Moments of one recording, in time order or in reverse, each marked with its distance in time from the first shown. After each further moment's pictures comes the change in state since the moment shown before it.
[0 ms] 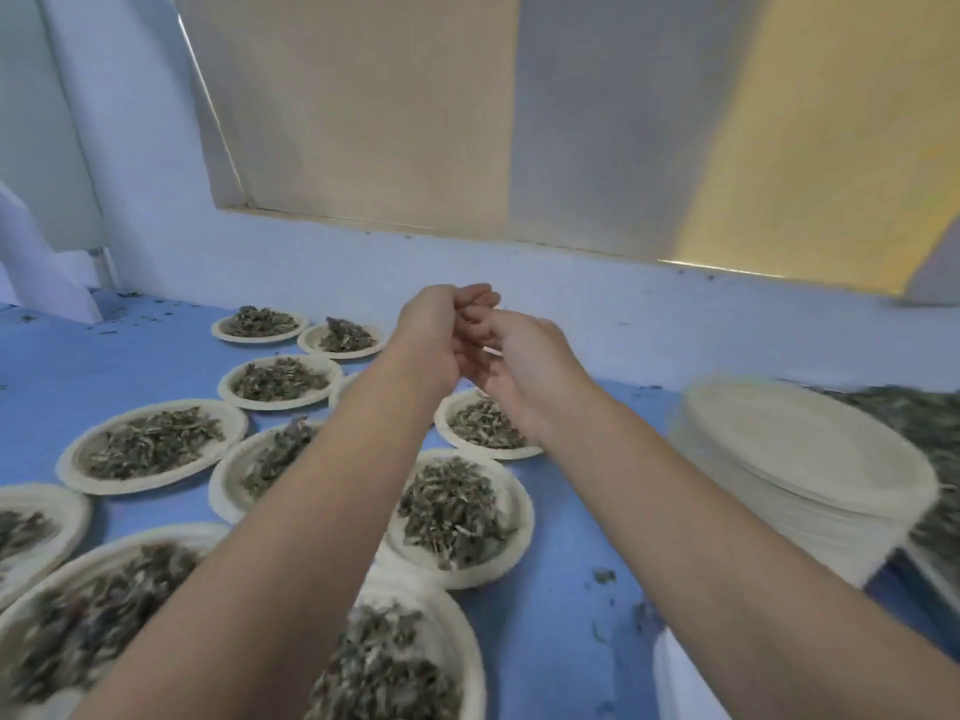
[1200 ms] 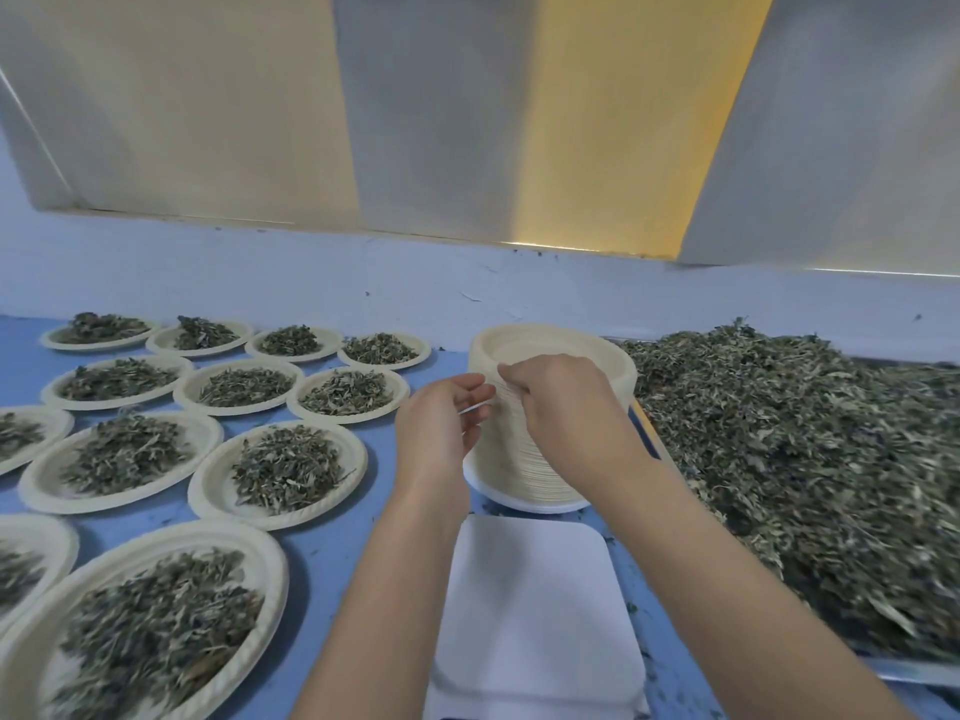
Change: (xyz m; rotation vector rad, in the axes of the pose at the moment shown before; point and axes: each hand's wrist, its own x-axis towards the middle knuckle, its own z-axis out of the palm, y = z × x) left_hand -0.140 -0.140 0.089 0.077 -0.004 -0.025; right_hand -0.121 -0.038 -0.192 -1.785 0.210 -0.520
